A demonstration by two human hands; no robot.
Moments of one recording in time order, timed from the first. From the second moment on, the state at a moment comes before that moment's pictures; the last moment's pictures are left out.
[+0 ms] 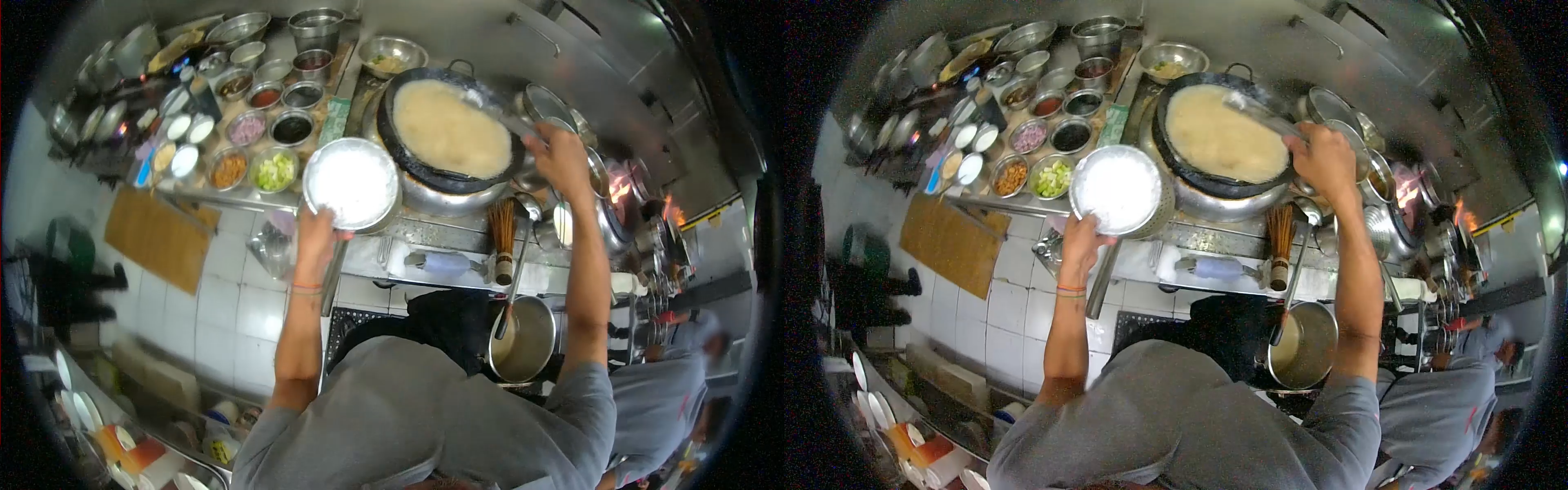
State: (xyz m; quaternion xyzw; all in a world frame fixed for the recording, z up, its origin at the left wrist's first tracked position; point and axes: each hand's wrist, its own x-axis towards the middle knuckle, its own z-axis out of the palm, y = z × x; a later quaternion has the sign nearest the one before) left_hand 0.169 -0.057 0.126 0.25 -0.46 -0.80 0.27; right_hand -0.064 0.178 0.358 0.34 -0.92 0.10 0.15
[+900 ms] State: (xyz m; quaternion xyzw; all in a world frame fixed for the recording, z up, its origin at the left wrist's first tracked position) left_hand 0.139 -0.020 0.116 0.27 -0.43 -0.83 0.23; right_hand -0.201 0.096 0.327 0.27 -0.94 -0.06 0.18
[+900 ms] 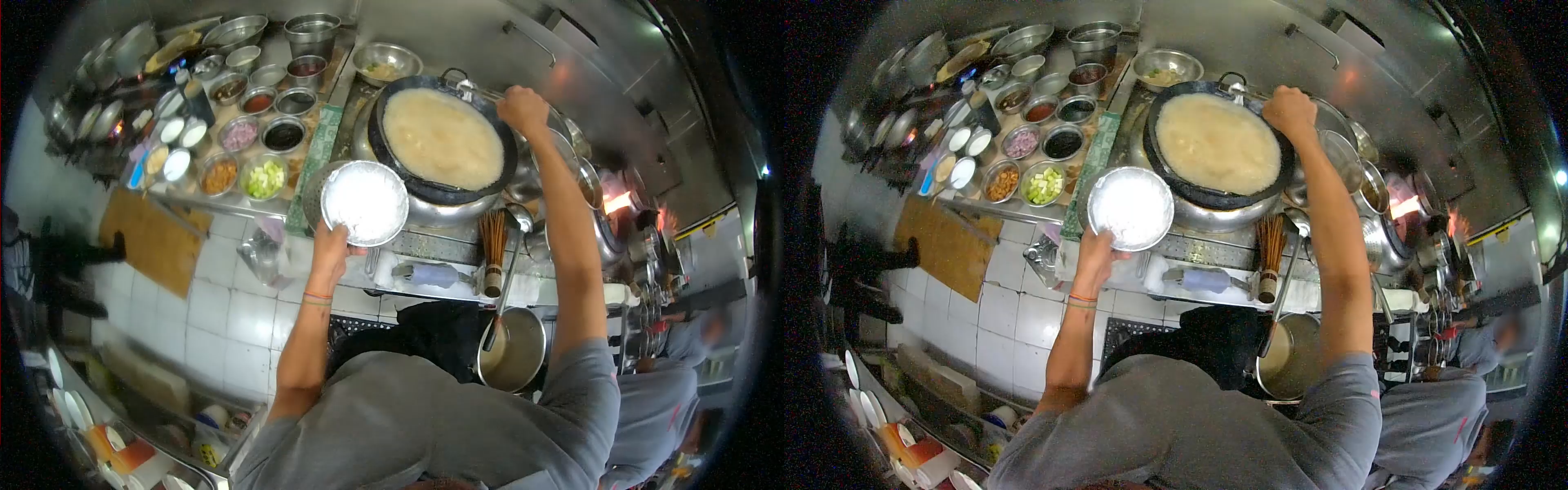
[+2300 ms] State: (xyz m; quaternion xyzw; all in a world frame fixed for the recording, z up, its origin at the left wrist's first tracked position) left_hand 0.118 -0.023 0.132 0.25 -0.39 -0.85 0.25; right_hand -0.131 0.193 0.295 0.31 -0.95 0.06 0.03
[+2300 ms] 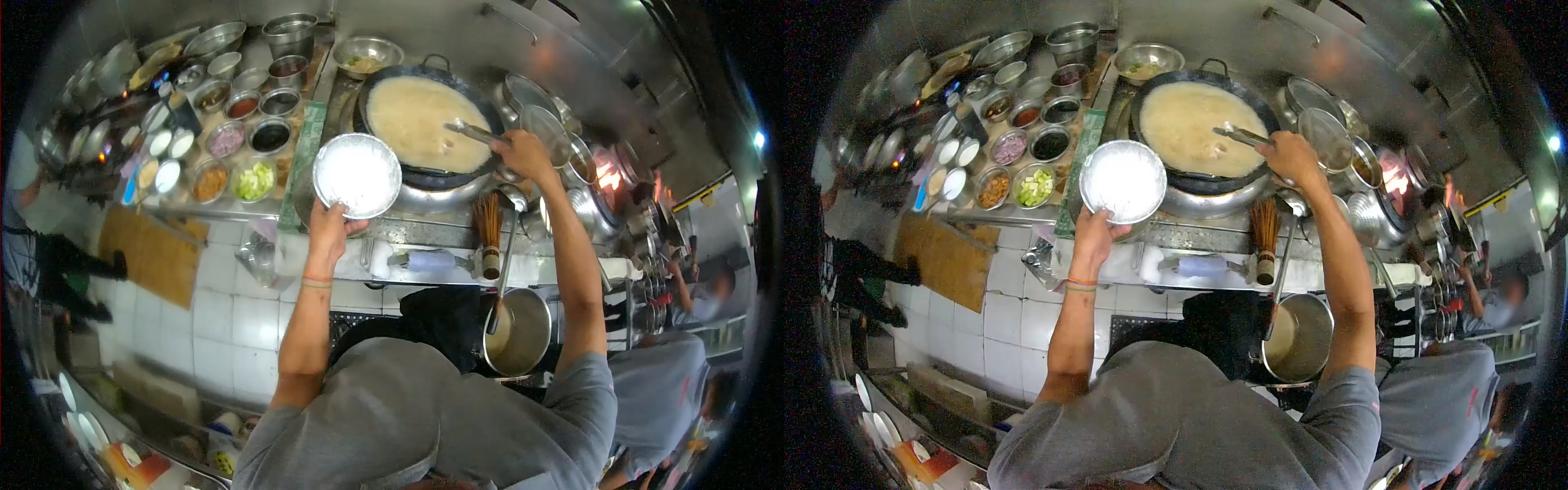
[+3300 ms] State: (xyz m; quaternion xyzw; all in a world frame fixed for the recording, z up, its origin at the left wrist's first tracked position) left_hand 0.139 -0.042 0.102 0.28 -0.38 -0.85 0.24; right_hand -0.113 0.129 0.298 0.39 -0.91 -0.05 0.14
